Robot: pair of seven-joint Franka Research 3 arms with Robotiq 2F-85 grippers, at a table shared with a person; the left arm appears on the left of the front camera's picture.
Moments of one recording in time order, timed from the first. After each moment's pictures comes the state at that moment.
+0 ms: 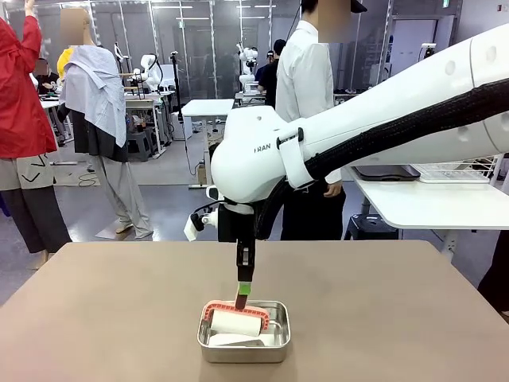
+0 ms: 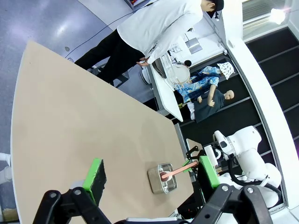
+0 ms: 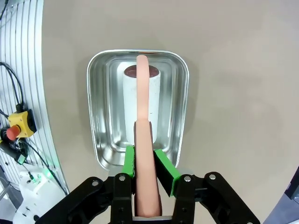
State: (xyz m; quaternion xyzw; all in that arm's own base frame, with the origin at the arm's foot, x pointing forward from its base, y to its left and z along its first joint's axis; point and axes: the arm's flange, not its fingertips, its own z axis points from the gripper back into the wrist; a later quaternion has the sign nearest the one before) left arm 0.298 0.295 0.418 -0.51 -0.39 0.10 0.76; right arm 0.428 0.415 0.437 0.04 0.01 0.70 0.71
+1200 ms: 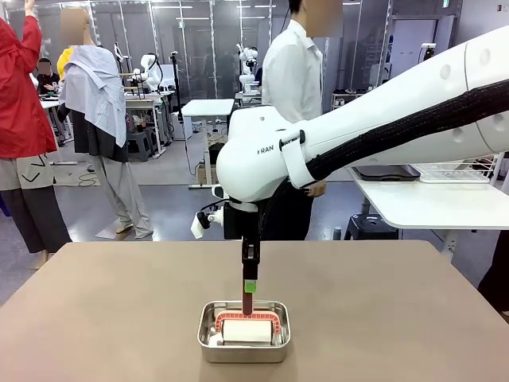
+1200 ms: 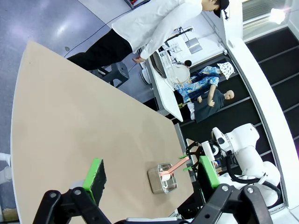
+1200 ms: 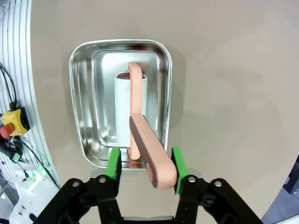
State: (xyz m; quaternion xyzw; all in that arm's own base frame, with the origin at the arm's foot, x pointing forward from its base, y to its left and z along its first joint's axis) left arm 0.298 0.295 0.418 -0.51 -0.39 0.10 0.76; right arm 0.444 0.409 0.433 0.03 0.01 0.70 0.72
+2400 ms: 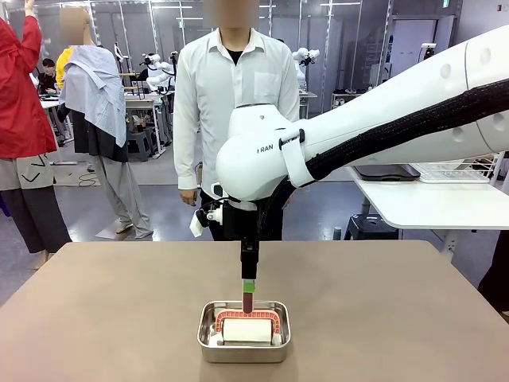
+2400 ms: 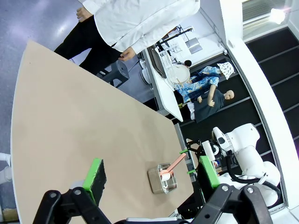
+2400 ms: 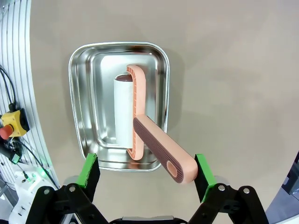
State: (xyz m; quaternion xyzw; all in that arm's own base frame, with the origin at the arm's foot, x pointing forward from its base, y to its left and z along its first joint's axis) left arm 0.298 0.295 0.418 -0.51 -0.39 0.10 0.76; right arm 0.445 0.410 0.434 0.03 0.01 0.70 0.72
